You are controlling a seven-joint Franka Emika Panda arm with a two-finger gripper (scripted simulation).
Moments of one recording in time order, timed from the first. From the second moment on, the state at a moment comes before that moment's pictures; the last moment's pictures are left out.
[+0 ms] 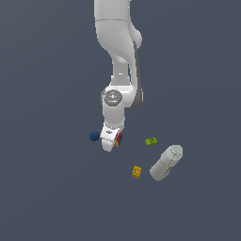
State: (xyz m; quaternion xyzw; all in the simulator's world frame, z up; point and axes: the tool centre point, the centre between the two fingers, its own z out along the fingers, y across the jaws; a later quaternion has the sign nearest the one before) arm -0.031 -0.027 0.034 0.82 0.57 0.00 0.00
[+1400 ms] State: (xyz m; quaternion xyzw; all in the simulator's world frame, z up) arm -0.039 -0.061 0.217 0.82 0.57 0.00 0.00
